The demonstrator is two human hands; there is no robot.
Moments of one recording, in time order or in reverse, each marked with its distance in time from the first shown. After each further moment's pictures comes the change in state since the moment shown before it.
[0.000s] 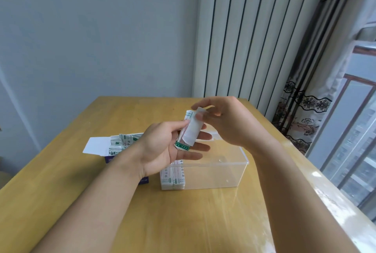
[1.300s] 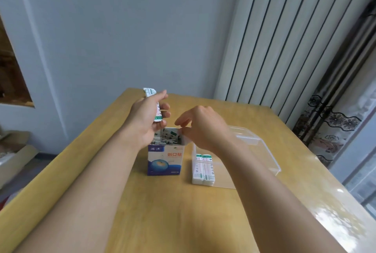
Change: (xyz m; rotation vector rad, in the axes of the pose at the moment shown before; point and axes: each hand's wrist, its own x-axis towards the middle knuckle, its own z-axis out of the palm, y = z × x) left_hand -0.025 0.031 -0.090 -0.088 0.659 0.276; right_hand 0.030 -0.066 0.101 -0.407 -0.146 -0.167
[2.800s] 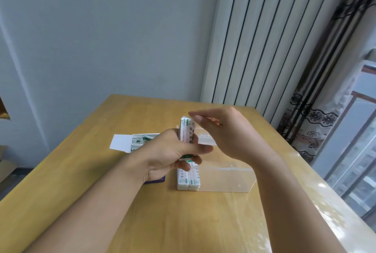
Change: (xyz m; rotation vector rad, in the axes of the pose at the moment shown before) left_hand -0.050 -0.027 0.041 0.380 -0.626 -0.145; right_hand -0.058 0.034 -0.059 0.317 0.106 0.073
